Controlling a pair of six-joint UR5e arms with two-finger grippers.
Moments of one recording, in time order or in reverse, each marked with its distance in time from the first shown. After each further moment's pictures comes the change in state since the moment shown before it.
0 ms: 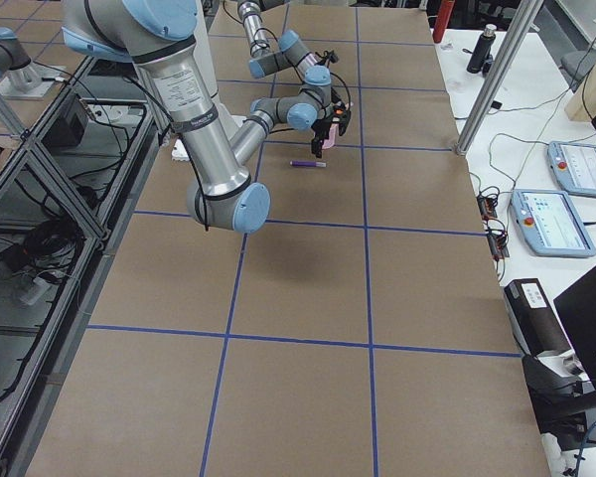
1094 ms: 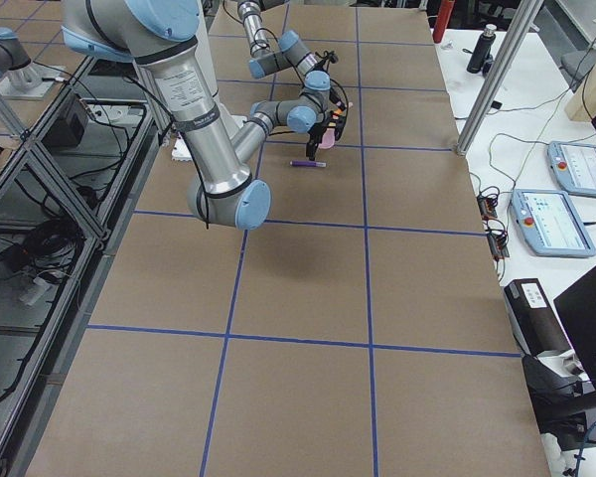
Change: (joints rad) left arm 0.000 0.006 0.003 0.001 -0.001 0.003; right arm -0.024 0.022 -0.057 -0.001 0.052 0.000
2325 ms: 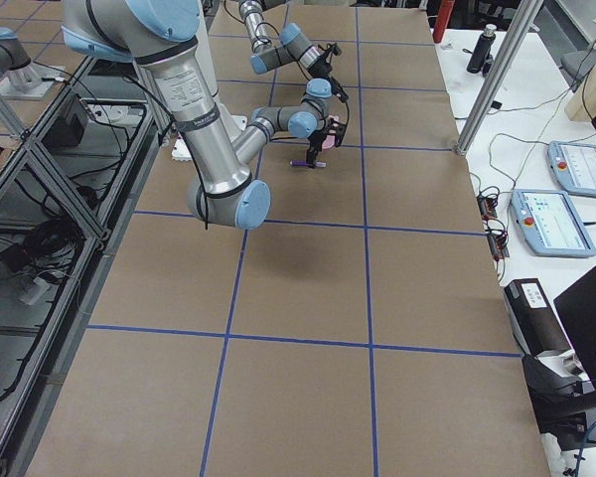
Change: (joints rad) left arm -0.052 -0.013 -0.074 0.091 -0.025 0.014; right arm -0.003 -0.001 -0.047 0.001 -0.003 -0.016
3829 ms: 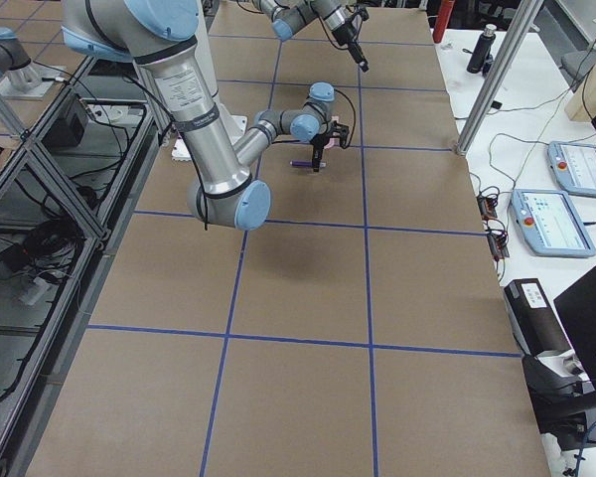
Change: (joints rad) left arm -0.229 0.010 -0.171 0.373 -0.313 0.066; right arm 0.013 -0.002 -0.026 -0.003 0.003 -0.170
